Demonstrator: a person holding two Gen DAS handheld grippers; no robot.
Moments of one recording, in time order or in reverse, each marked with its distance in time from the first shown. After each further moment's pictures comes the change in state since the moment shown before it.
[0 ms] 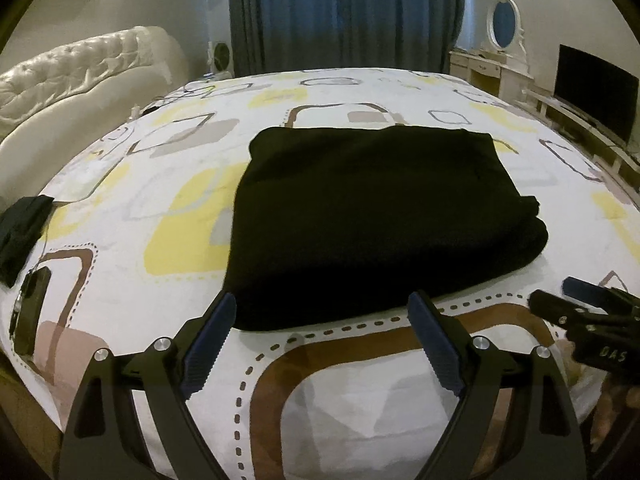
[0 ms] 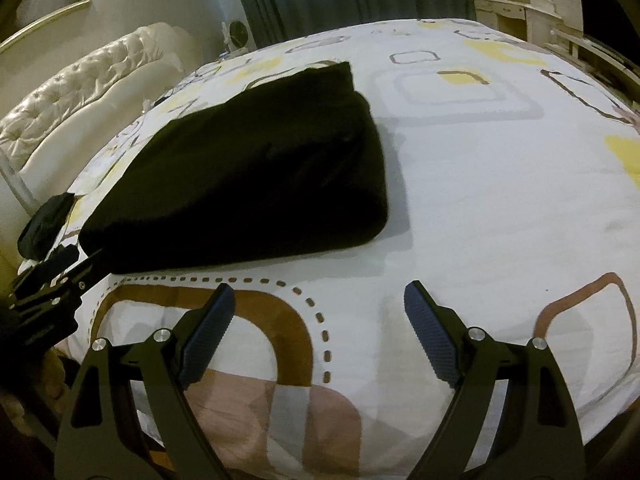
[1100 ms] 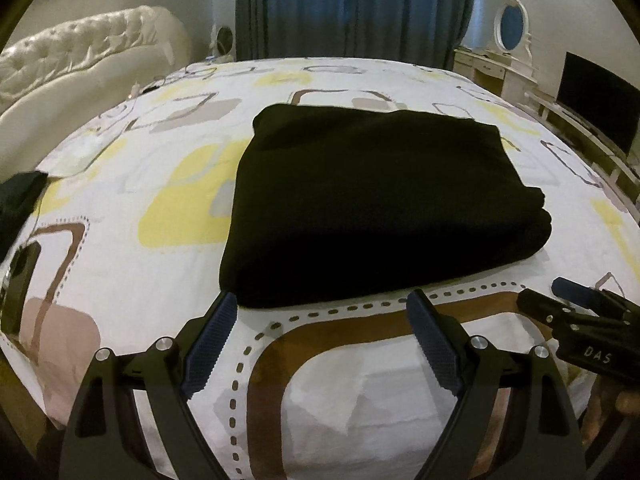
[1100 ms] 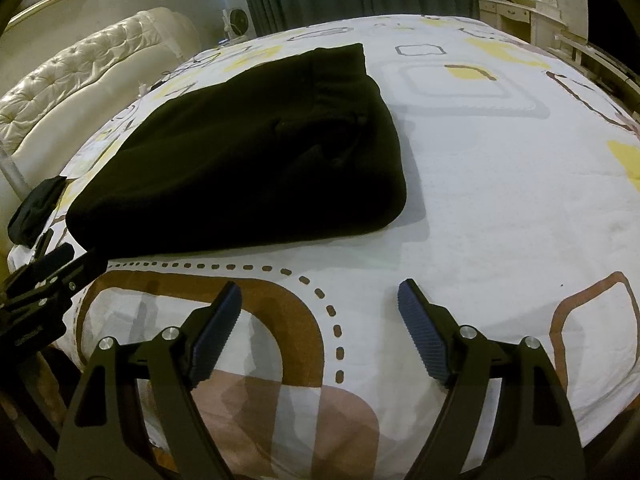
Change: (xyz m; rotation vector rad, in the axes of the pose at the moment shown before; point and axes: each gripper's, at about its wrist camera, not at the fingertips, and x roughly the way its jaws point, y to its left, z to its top) left arm 0.006 0.009 -0.012 -0.041 0.034 -0.040; right arm 0.015 0.014 -0.006 -0.042 0.039 -0.029
